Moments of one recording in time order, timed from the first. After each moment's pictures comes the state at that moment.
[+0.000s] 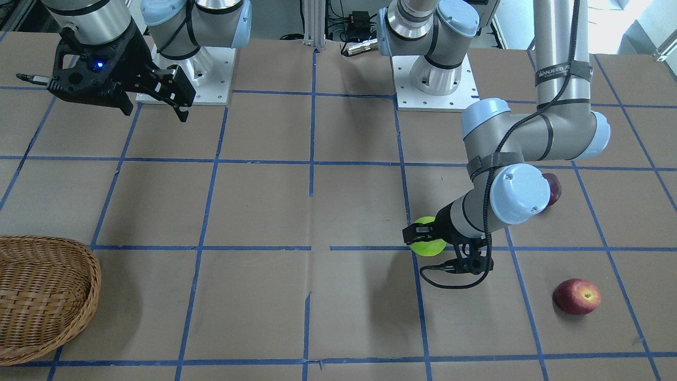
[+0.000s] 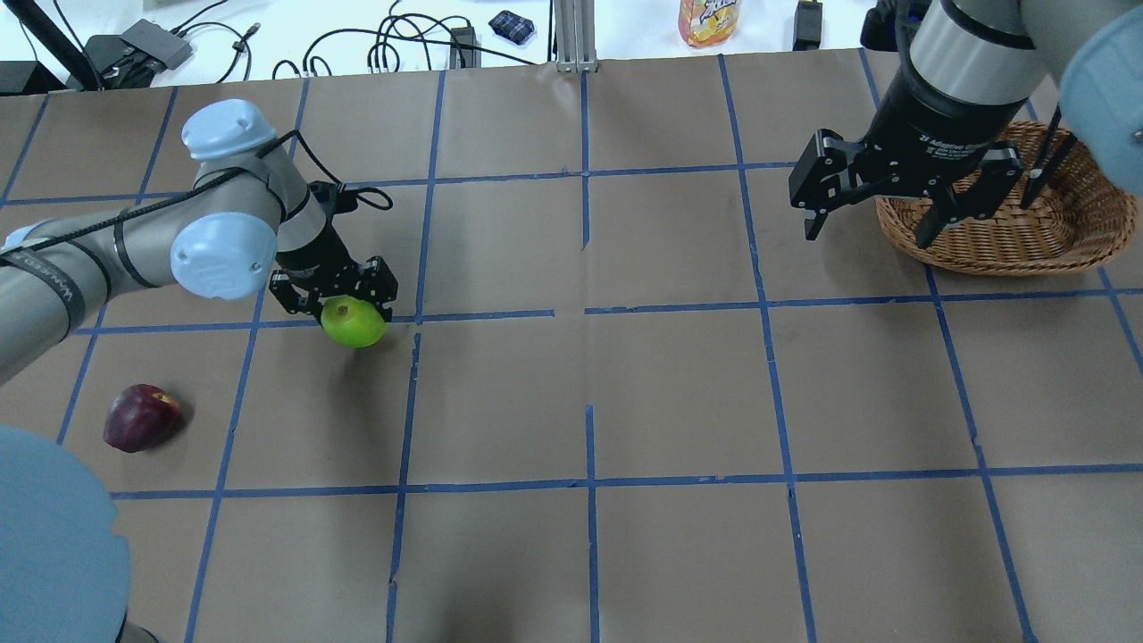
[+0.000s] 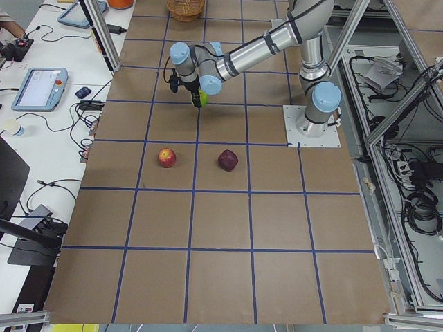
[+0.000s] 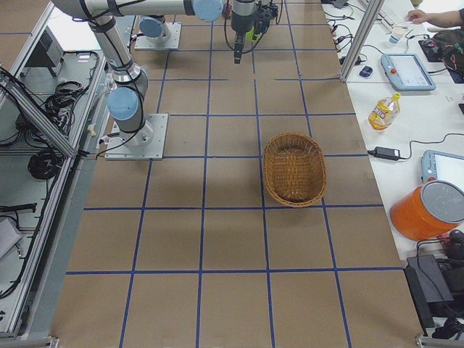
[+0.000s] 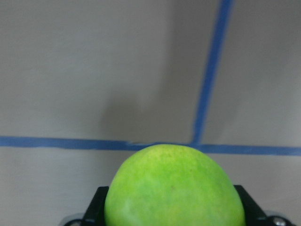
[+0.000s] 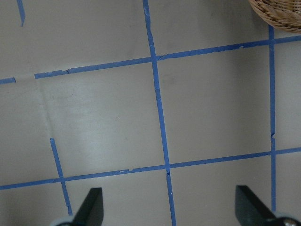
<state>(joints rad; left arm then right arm) -1.52 -1.99 -1.70 -1.20 1.42 -0.08 1.55 -1.63 1.60 -1.48 -1.55 0.11</state>
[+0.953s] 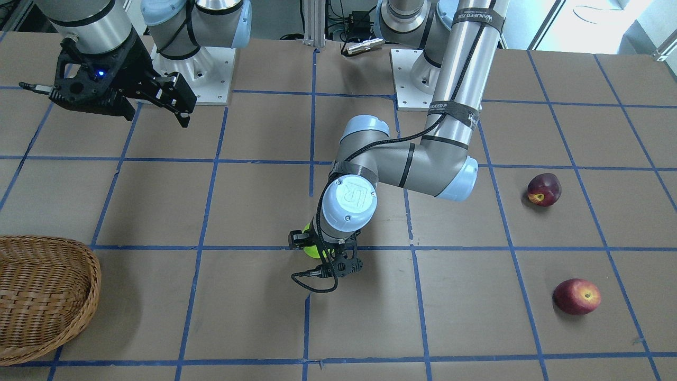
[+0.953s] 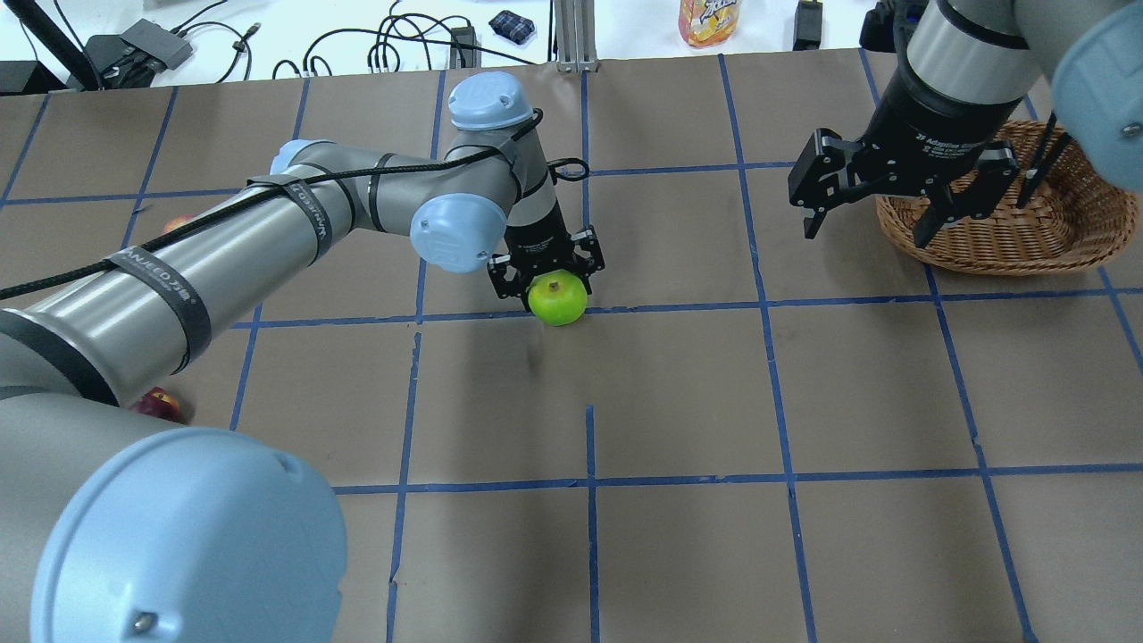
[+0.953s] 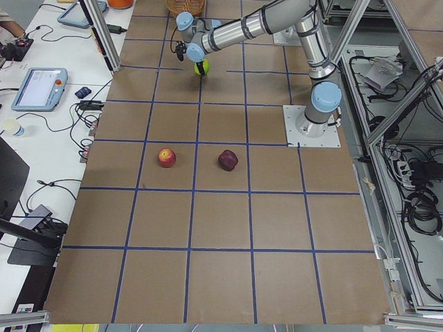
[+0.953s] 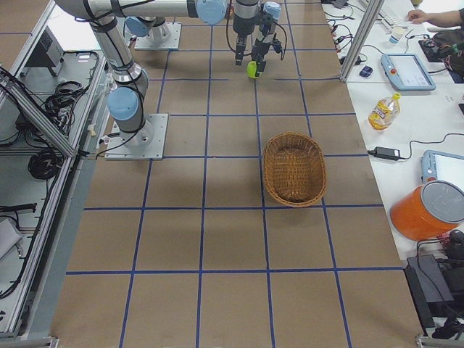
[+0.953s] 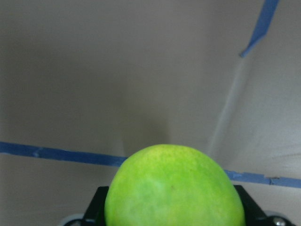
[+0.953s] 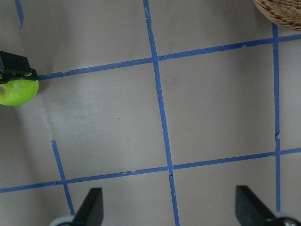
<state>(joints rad) -1.86 -2.17 -1.56 -1.12 1.38 -0.51 1.54 -1.61 1.60 -1.49 -1.54 0.11</state>
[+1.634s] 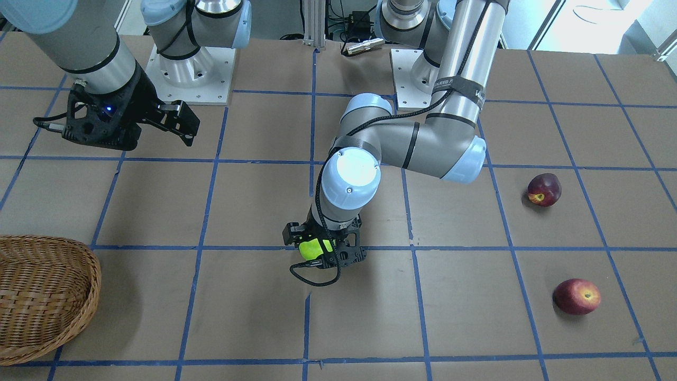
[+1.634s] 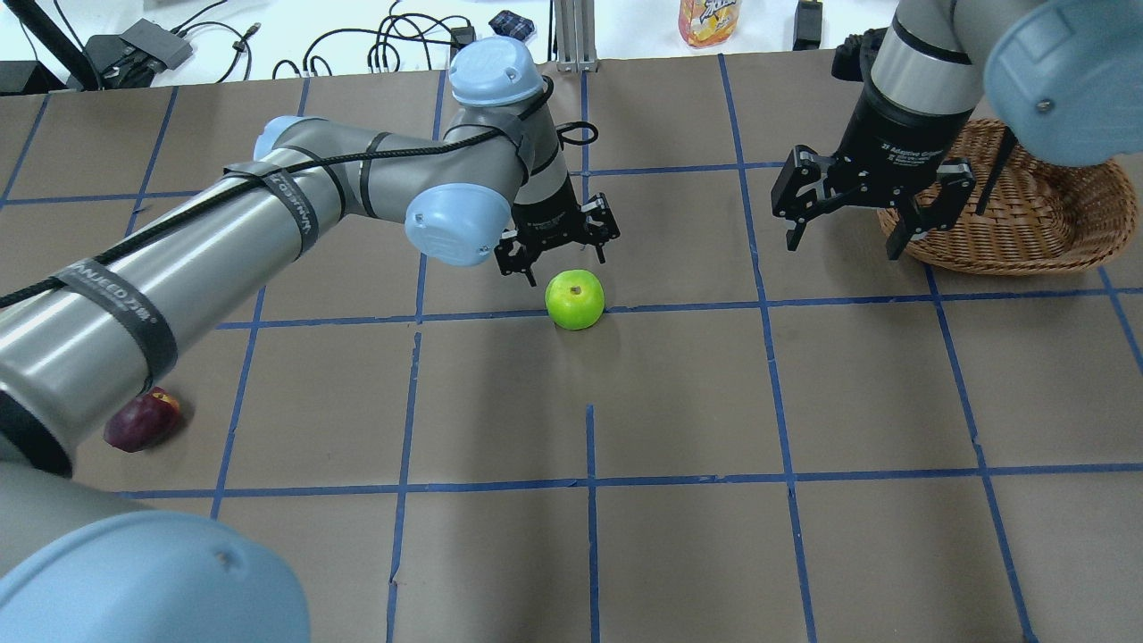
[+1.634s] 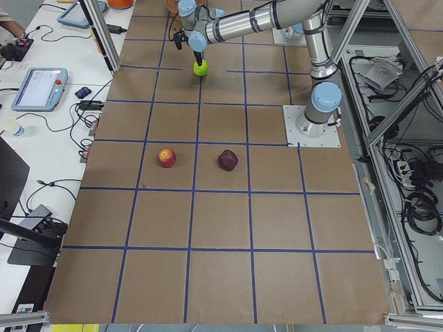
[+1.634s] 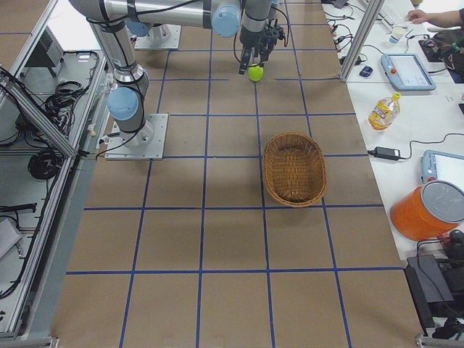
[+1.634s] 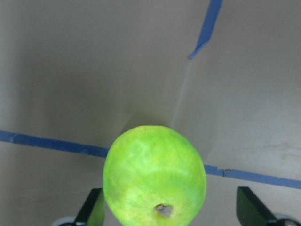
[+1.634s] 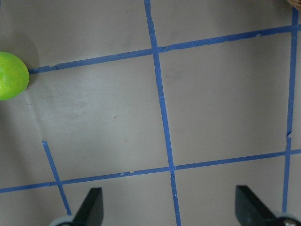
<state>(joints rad) -1.84 -2.05 -1.54 -1.16 1.43 -0.51 1.54 -1.50 1.59 -1.49 -1.53 0.11</state>
